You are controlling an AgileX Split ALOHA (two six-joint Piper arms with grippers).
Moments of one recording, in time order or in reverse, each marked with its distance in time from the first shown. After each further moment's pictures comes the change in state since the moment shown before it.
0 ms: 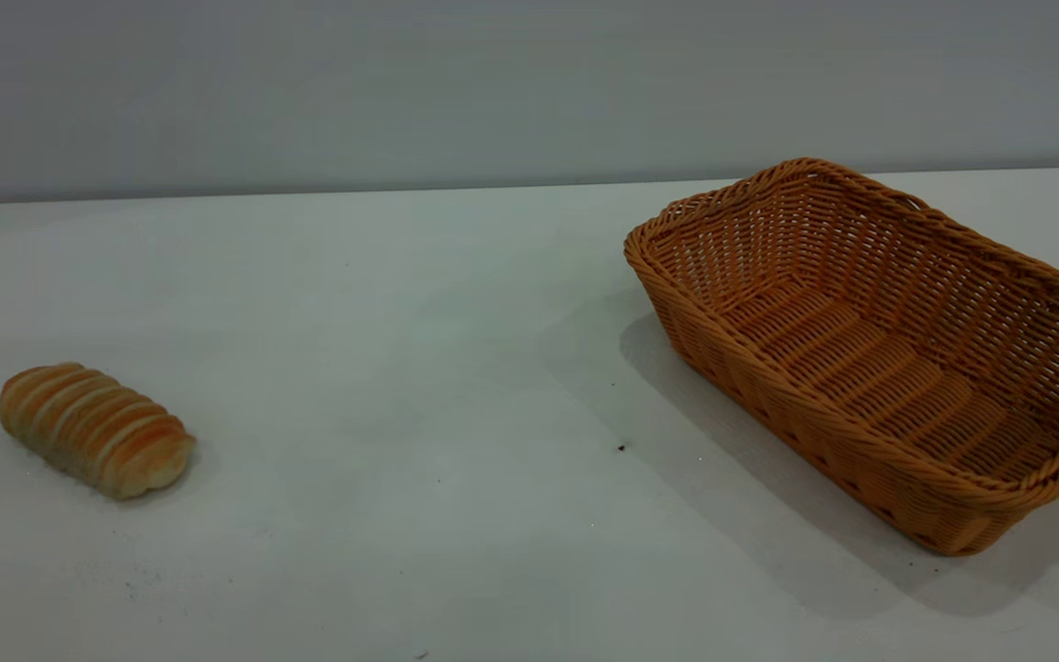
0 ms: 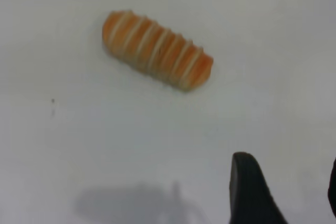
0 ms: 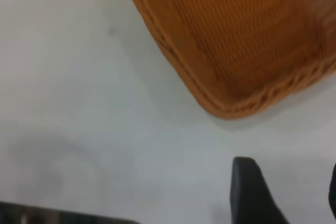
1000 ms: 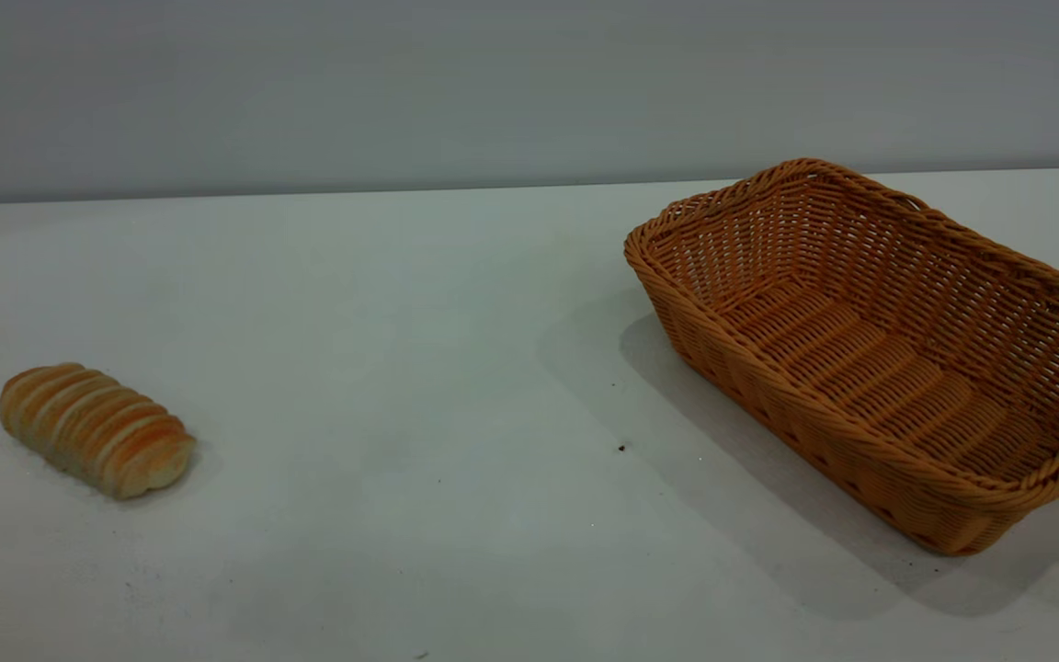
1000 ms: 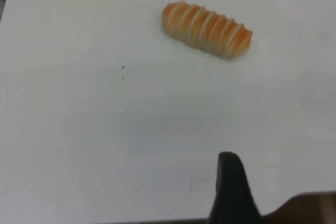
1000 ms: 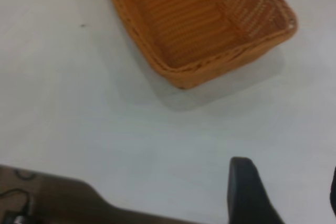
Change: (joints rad) left arm 0.001 -0.780 0.017 0.142 0.601 -0.003; right arm -0.056 -0.785 0.023 -0.107 0.518 -0.093
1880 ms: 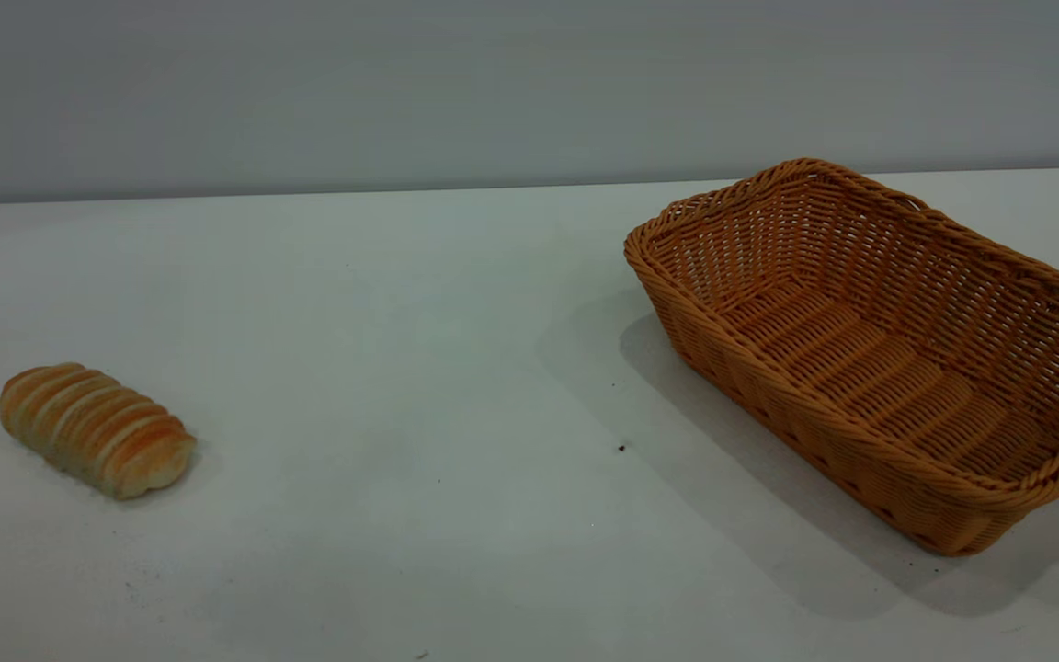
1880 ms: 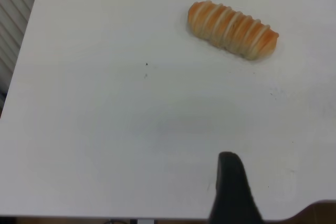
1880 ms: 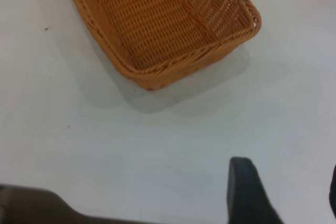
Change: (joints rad) left arm 0.058 -0.015 0.000 0.027 0.000 0.003; right arm -0.054 0.000 0.000 -0.072 0.000 0.000
